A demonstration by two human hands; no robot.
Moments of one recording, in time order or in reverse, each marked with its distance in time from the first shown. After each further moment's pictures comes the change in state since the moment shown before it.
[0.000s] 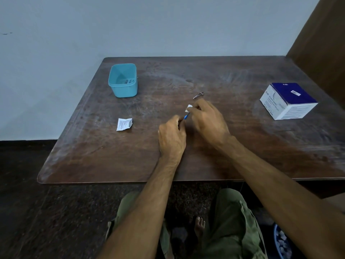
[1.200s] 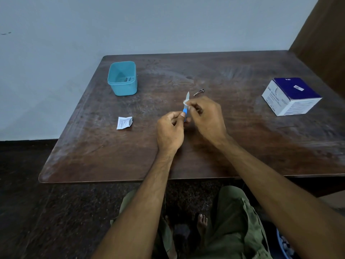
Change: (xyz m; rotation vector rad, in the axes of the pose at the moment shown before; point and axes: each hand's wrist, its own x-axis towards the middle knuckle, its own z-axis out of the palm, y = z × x) left_hand 0.004 0.005 -0.008 -0.480 -0.138 -0.158; right_hand 0.003 -0.012 0.001 0.546 0.220 0.240
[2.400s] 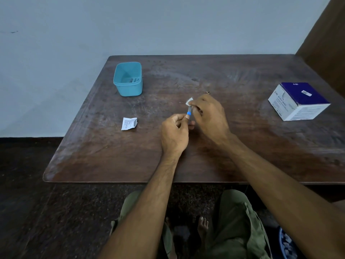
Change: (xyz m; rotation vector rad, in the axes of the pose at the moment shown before) left_hand 0.001 -0.002 -0.001 -0.022 0.019 -0.031; right_hand 0.014 0.001 0.005 -0.206 -0.081 -0.107
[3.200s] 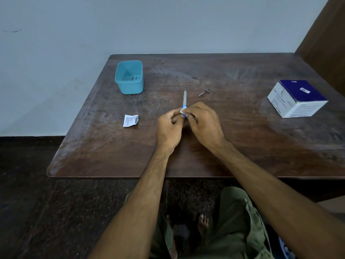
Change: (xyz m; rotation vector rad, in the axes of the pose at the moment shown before) left_hand 0.010 -0.009 -0.013 -0.238 -0.095 -0.061; right_hand -0.025 -0.017 0.007 0.062 -0.025 -0.030
